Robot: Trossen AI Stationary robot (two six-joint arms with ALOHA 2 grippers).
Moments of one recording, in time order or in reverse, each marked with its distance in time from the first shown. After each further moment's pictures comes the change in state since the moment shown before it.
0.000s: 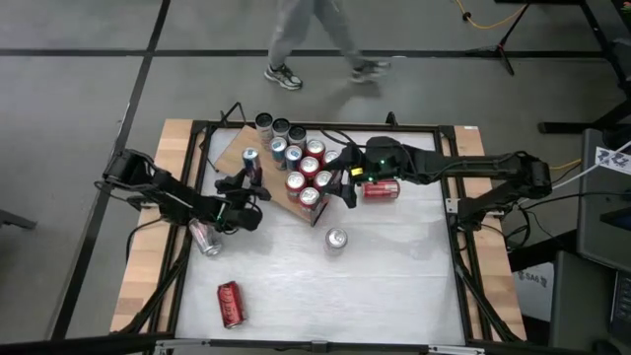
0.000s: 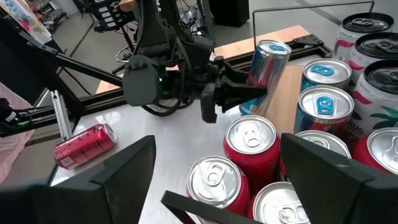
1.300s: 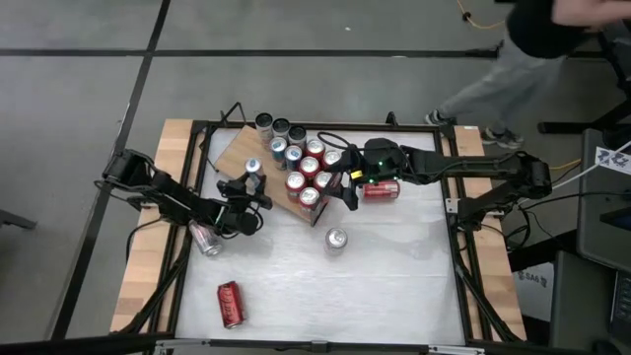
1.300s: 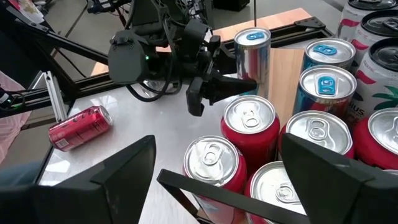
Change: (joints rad) left arm -0.051 0.000 -0.002 0.053 0.035 0.194; right arm 0.002 0.000 0.000 -0.065 -0.002 -0.023
